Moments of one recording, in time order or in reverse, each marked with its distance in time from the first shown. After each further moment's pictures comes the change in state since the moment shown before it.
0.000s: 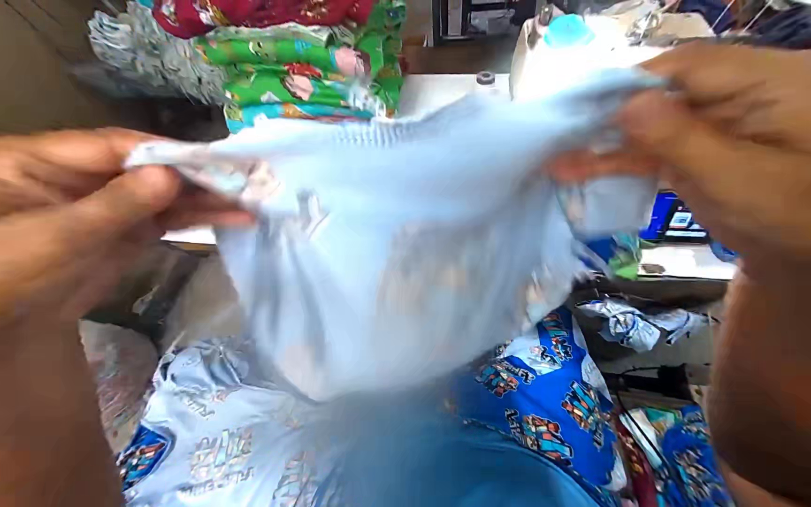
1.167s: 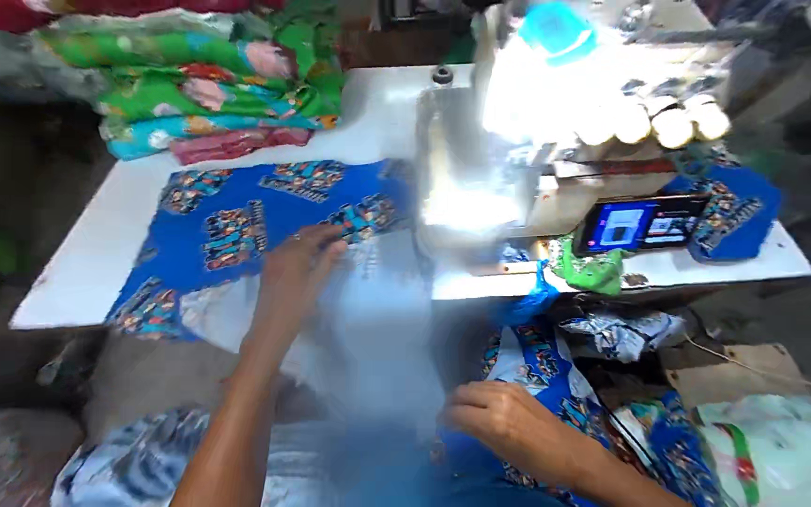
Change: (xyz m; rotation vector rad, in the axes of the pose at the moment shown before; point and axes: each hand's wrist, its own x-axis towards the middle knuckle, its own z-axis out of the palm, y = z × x) left_hand 0.073 -0.153 0.135 0.666 -0.045 -0.143; right_hand -0.164 0.057 0.166 -0.190 -0.305 0.184
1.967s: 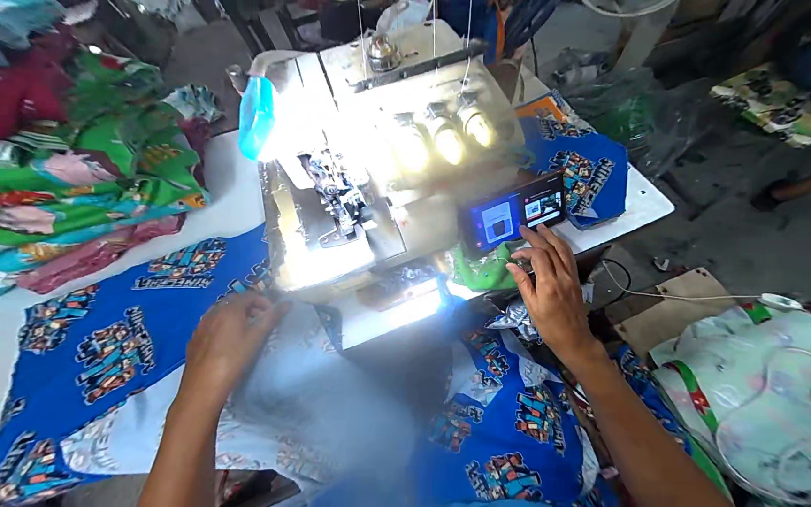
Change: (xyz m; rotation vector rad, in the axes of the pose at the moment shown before) left_hand 0.052 0.004 0.031 0.232 -0.186 -0.108; right_hand -0.057 0.115 -0.105 -0.631 0.774 0.619
